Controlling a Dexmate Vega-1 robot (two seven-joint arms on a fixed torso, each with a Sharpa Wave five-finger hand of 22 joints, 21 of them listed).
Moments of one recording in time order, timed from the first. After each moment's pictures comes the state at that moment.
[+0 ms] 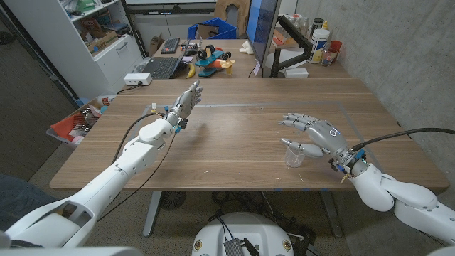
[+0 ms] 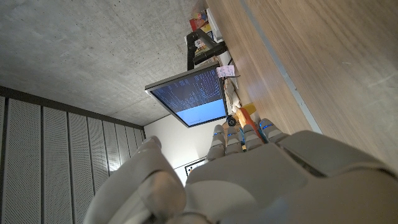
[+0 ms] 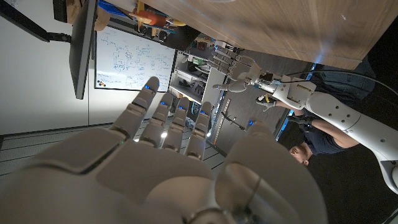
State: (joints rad) left arm 0.78 0.58 0.43 -1.39 -0.59 -0.14 -0.06; left_hand 0.28 0.01 0.25 0.07 0.21 0.05 0.10 0.19 0.18 -0.06 0.08 0.21 0.20 -0.09 0.10 0.19 0.19 -0.17 0.11 0.33 0.17; right arm -1.42 -1.00 -0.19 -1.87 -0.76 0.37 -0.70; right_hand 0.39 -0.02 0.17 0.02 0.39 0.47 -0.18 0.20 0.19 0.39 -0.06 0.20 0.20 0.34 -0.04 0.21 0.20 0.43 0.04 0.20 0.17
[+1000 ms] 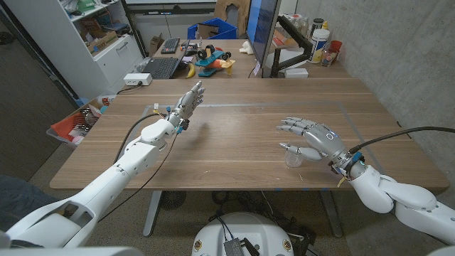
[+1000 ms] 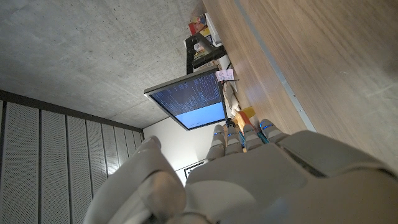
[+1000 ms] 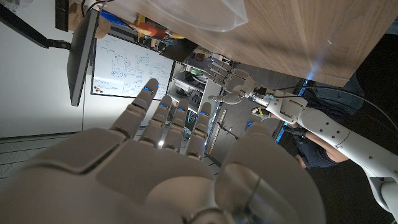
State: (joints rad) left arm 0.77 0.58 0.44 -1.40 -0.58 -0.13 -0.05; left_hand 0.28 0.01 0.24 0.07 0.21 0.05 0.10 0.19 0.18 -0.06 0.08 0.21 0.20 -0.09 0.10 0.19 0.19 -0.17 0.11 0.31 0.17; right arm -1.41 -1.05 -0.25 -1.88 -0.76 0.30 -0.69; right_hand 0.39 0.00 0.17 0.02 0.39 0.46 -0.18 0.20 0.19 0.36 -0.05 0.19 0.20 0.31 -0.04 0.20 0.21 0.41 0.04 0.19 0.17
